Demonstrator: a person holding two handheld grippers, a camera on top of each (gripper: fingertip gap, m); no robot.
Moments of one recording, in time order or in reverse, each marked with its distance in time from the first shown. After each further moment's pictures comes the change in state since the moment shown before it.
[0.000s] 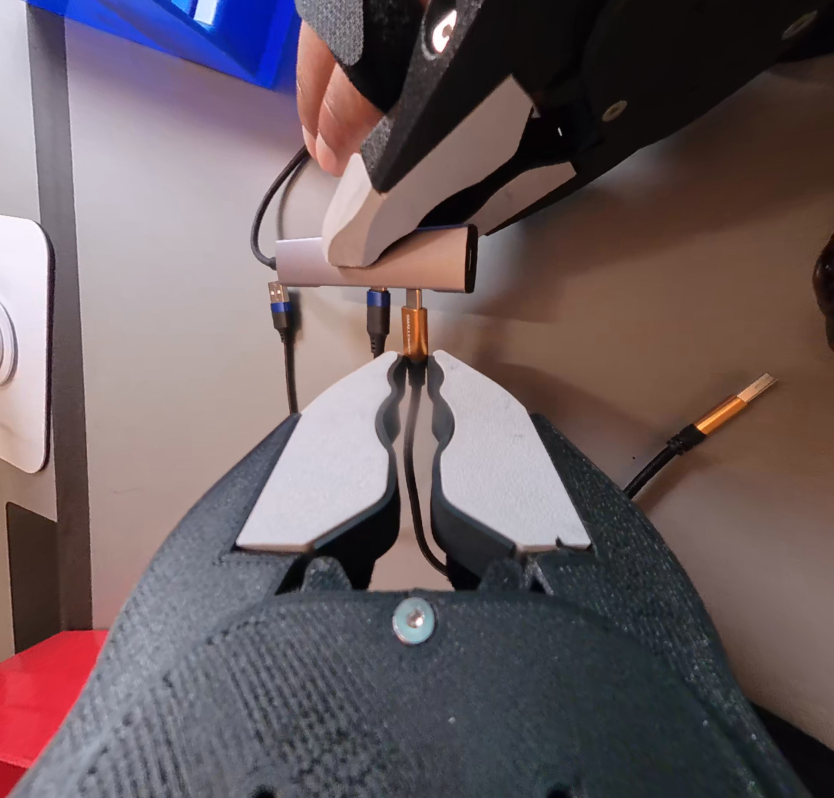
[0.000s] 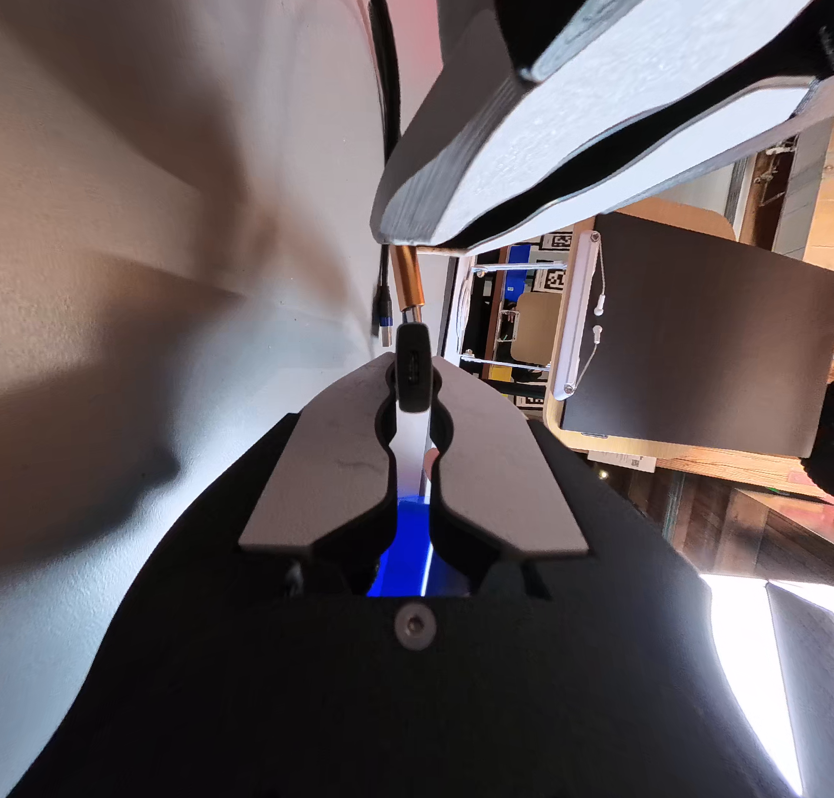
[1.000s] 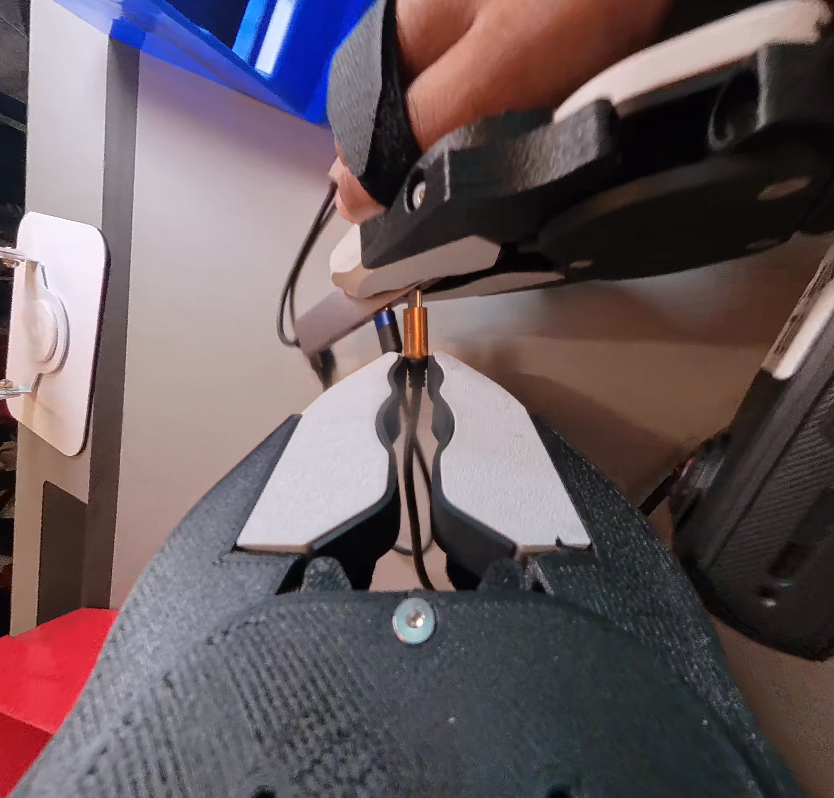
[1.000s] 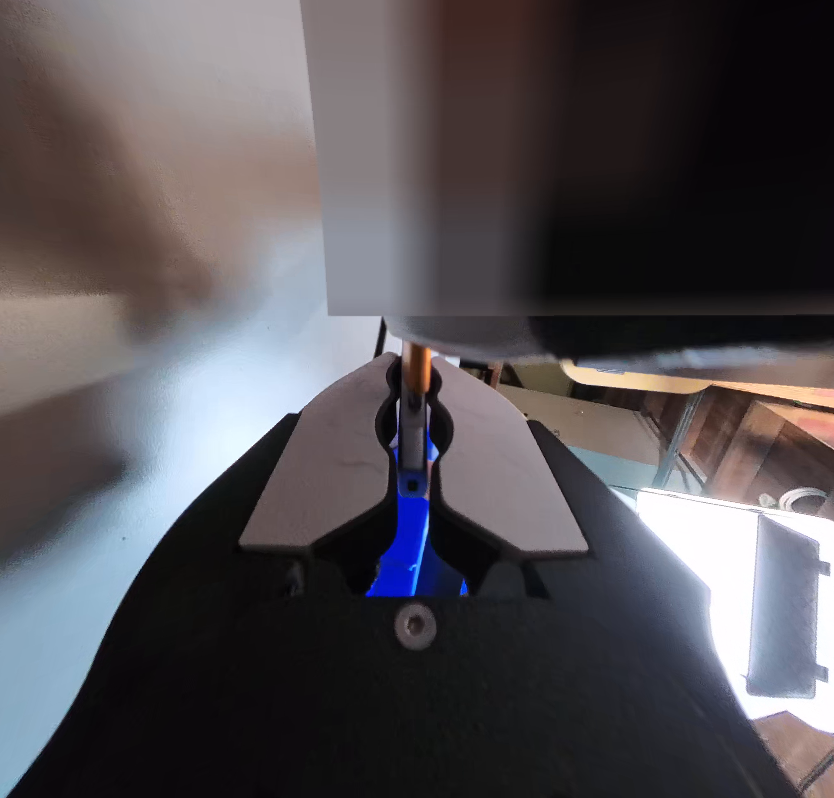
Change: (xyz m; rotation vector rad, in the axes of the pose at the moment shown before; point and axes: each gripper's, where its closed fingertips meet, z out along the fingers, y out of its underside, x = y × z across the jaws) left arm -0.007 -0.016 -0.005 0.034 -0.082 -0.041; right arm 0.004 0.007 0.010 -0.259 -0.041 0.036
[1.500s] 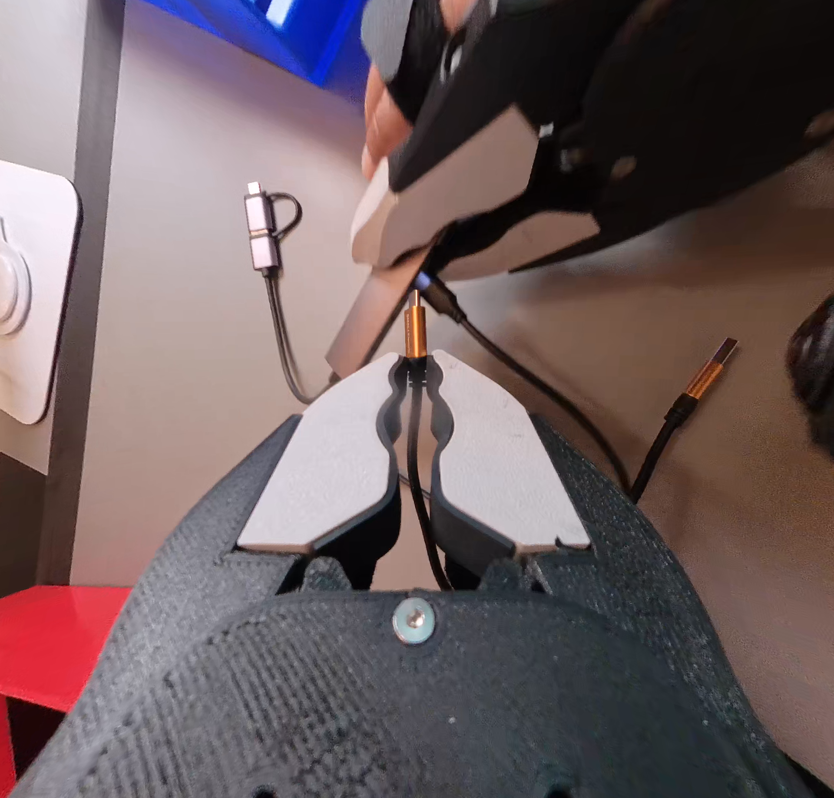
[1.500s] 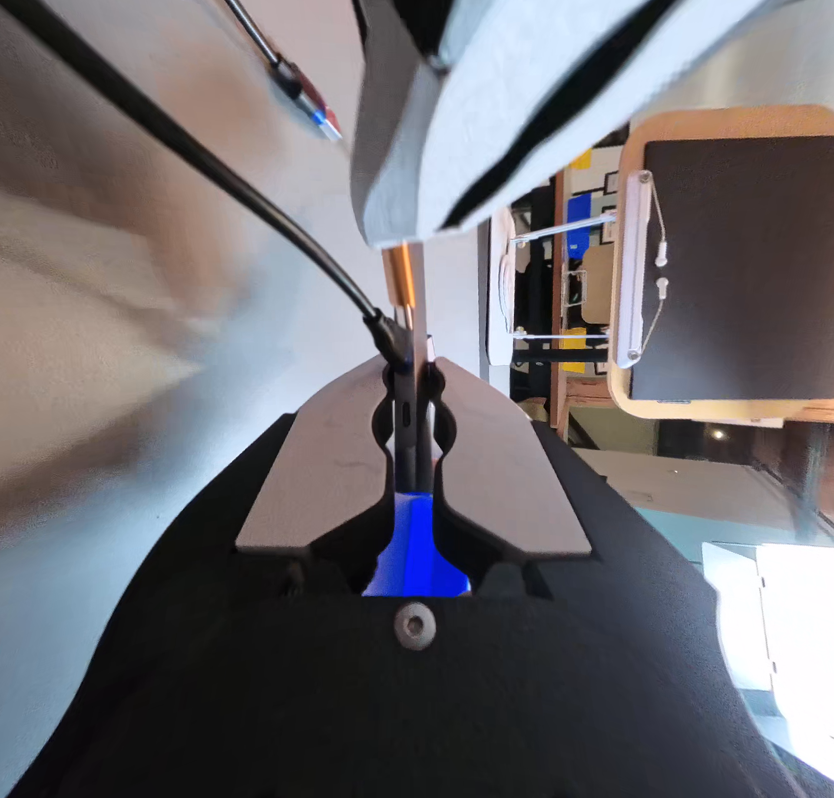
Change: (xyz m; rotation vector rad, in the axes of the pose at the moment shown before) left arm -0.002 0.016 -0.012 -0.021 0.047 -0.075; right arm 0.000 -0.012 -0.010 0.213 -0.085 0.181
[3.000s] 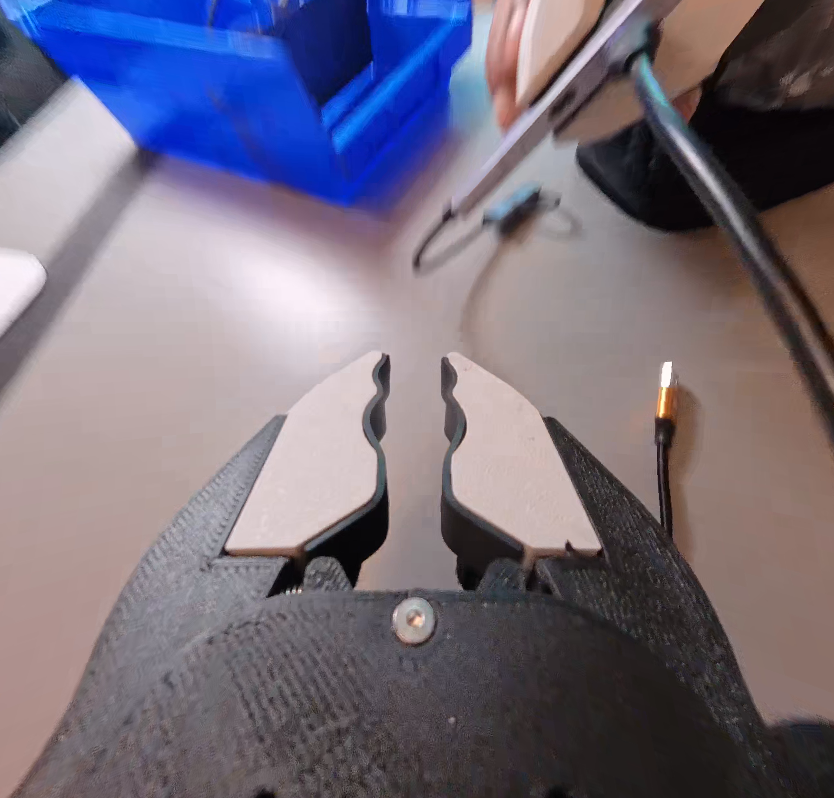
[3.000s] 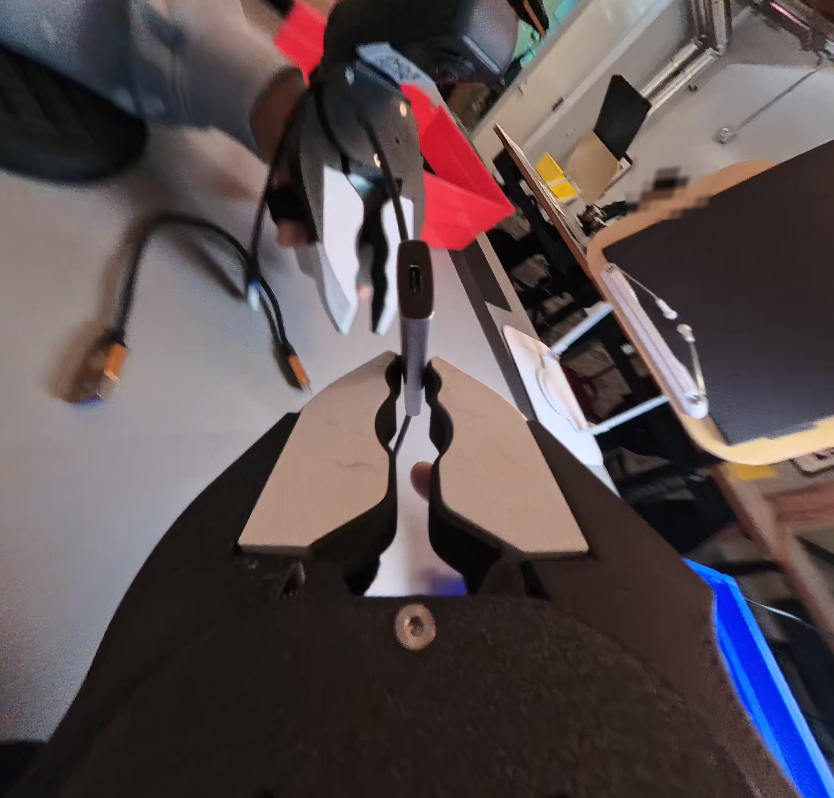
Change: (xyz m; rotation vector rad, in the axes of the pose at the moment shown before) left arm -0.028 0.015 0.005 0.461 0.235 -0.121; right arm 0.048 -0.028 -0.064 0.501 -0.124 0.444
